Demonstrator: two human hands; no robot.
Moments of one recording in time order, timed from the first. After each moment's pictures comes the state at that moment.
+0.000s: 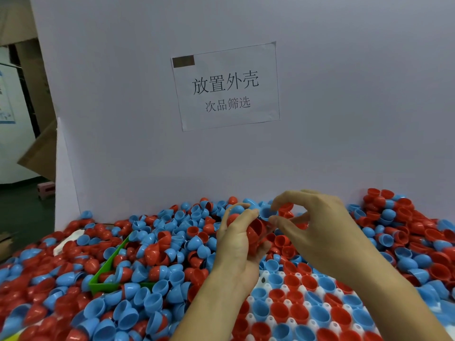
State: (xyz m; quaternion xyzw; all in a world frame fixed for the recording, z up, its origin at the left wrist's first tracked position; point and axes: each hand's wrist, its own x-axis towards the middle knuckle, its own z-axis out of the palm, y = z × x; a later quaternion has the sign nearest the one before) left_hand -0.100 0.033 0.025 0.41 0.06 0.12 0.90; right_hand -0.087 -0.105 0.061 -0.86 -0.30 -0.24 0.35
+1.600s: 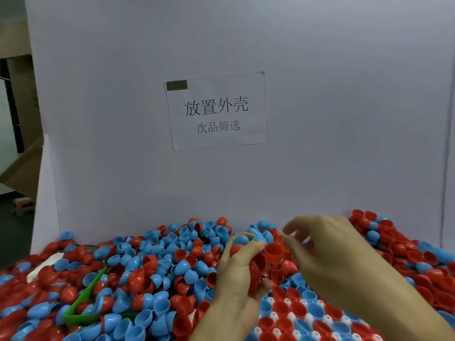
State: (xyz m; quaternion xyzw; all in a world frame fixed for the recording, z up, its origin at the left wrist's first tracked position) left_hand -0.103 0.010 0.025 0.46 0.02 0.10 0.88; right_hand -0.129 -0.120 0.101 -0.92 -0.22 -0.20 0.25
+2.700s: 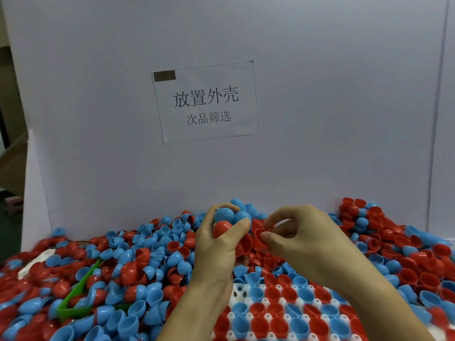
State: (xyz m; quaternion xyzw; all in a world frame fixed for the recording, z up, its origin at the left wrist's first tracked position) left_hand -0.114 0.029 0.041 0.56 -0.05 0.23 0.80; right_hand -0.102 -0.119 0.077 -0.86 -0.22 -0.11 0.44
